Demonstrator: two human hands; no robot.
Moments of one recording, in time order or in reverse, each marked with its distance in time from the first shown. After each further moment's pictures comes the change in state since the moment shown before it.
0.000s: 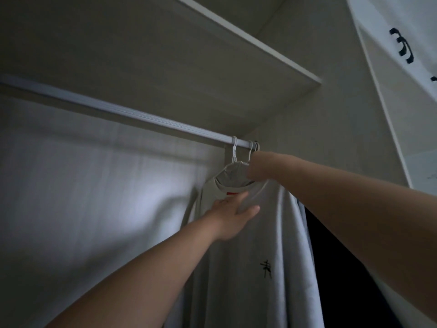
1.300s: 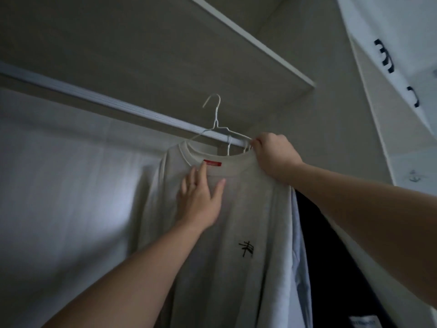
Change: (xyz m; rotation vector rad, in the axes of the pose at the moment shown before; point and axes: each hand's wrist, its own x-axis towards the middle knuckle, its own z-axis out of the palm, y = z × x) left_hand 0.000 -0.031 -0.014 0.011 0.587 -0.088; right_hand 0.011 0.034 -0.006 -0.035 0.526 -0.295
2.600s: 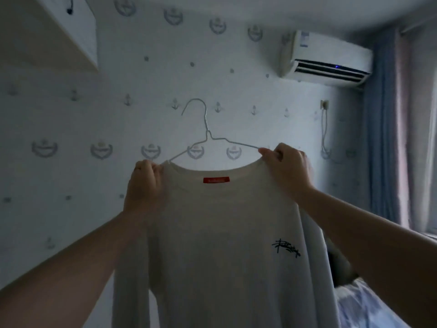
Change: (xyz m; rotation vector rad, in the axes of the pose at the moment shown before) left_hand -0.359 0.692 0.255 -1.113 -0.483 0.136; right_hand -0.404 0.385 -0.685 -1.090 0.243 0.657
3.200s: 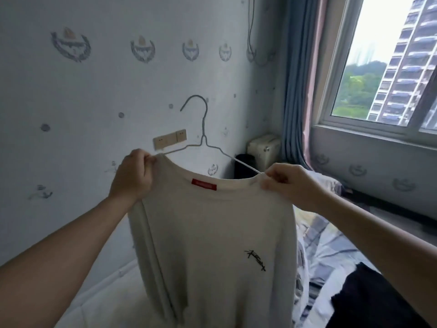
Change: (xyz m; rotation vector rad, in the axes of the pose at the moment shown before) left_hand -0.068 -0.165 0.313 -0.221 -0.615 0.199; right_hand -0.168 0.185 0.100 0.021 -0.522 0.357
